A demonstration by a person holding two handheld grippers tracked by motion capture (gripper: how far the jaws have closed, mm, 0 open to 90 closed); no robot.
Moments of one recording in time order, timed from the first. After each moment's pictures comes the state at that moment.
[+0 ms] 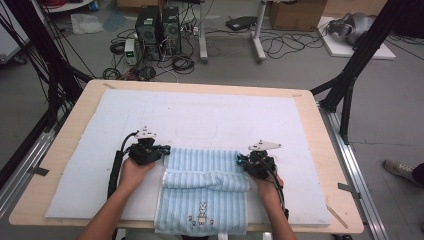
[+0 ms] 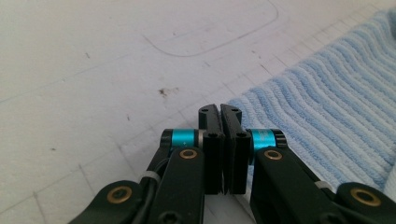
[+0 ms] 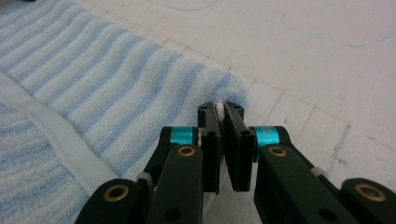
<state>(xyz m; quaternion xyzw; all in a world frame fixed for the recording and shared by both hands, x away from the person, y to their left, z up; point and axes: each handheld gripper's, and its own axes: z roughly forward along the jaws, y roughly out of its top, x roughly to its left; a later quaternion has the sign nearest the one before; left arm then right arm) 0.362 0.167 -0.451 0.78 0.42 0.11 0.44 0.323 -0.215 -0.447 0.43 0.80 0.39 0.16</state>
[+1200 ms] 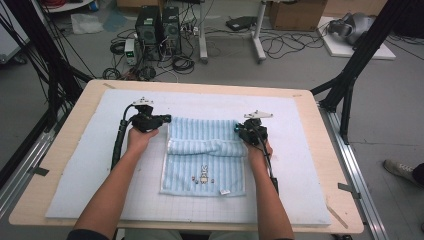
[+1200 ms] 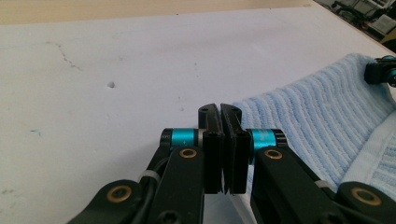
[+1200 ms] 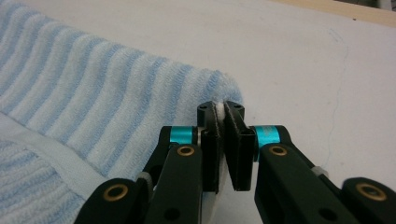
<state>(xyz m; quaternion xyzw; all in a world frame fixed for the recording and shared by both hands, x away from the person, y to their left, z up) 0.458 0.179 -0.437 0.74 0.45 0.11 0.50 0.424 -0.203 -0.440 0.47 0.76 0.40 0.22</state>
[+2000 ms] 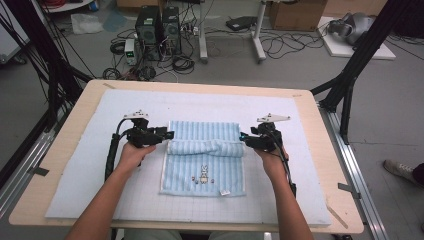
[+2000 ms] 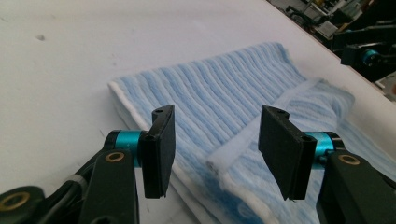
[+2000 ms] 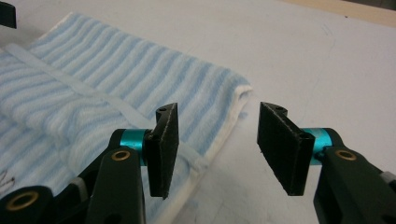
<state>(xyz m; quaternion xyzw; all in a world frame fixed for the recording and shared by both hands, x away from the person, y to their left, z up) 0.401 0.183 -0.437 0.74 0.41 0.04 0.53 0.383 -0.235 -0.406 0.45 0.77 0.41 0.18</state>
